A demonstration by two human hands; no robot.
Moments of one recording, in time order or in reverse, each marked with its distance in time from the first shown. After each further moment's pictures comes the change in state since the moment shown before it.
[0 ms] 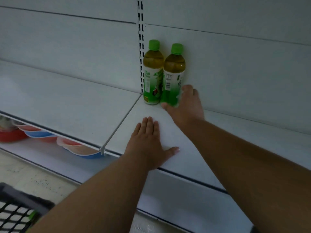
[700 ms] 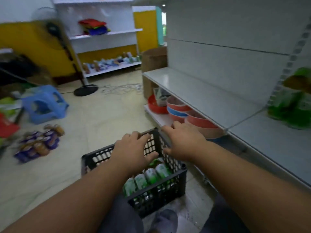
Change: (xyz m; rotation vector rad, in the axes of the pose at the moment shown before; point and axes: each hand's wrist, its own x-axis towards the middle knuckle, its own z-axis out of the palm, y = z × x) left_hand -0.426 -0.121 -0.089 0.106 0.188 -0.759; right_hand -0.301 -0.224 0.004 -0.358 -0.684 -1.107
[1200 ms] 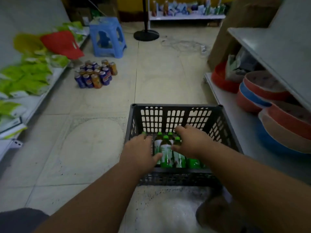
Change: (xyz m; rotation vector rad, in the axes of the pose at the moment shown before) left_hand -0.093 -0.131 0.147 -0.169 -0.095 -0.498; right_hand 0.118 -0.133 0.160 0.018 -0.350 -0.239
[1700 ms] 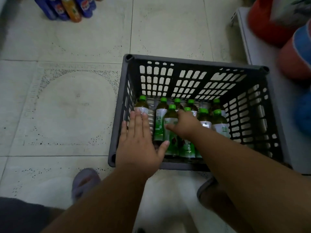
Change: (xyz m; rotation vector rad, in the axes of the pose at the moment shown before) left_hand 0.030 -0.028 0.115 -0.010 -0.131 -0.140; right_hand 0.155 0.018 0.158 0.306 -0.279 0.256
